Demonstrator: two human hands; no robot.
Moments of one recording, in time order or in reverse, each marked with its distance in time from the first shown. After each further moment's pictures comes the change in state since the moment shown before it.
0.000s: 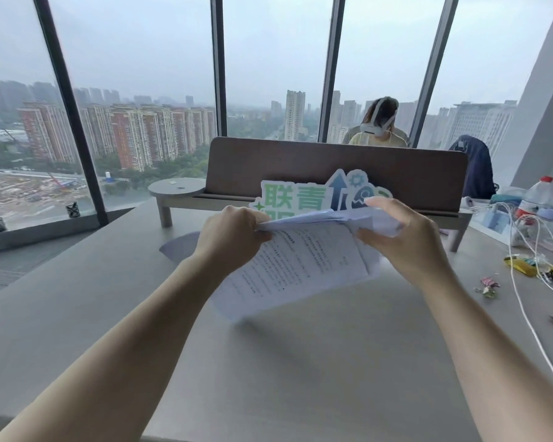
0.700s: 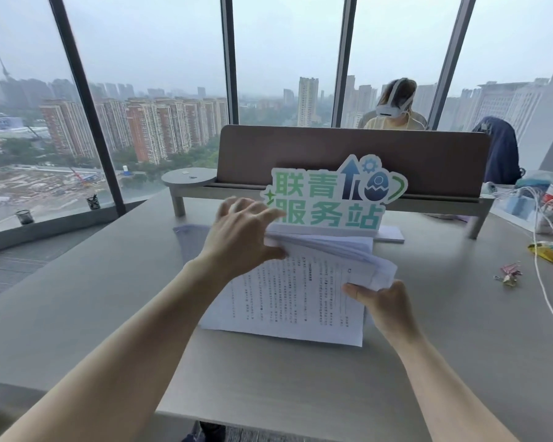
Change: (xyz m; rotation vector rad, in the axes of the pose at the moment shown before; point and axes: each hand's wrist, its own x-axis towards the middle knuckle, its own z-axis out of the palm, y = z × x) left_hand -0.020 -0.013 0.018 0.172 -0.018 0.192; right_hand -0.085 0.052 0.075 0.642 -0.179 0.404
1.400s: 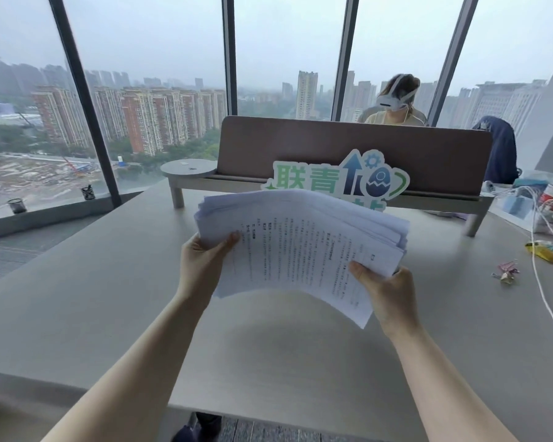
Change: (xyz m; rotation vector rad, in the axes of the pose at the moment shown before) left_hand -0.056 -0.027 0.046 -1.325 0.344 -0.844; right_hand -0.006 -0.019 0.016 0.040 0.123 -0.085
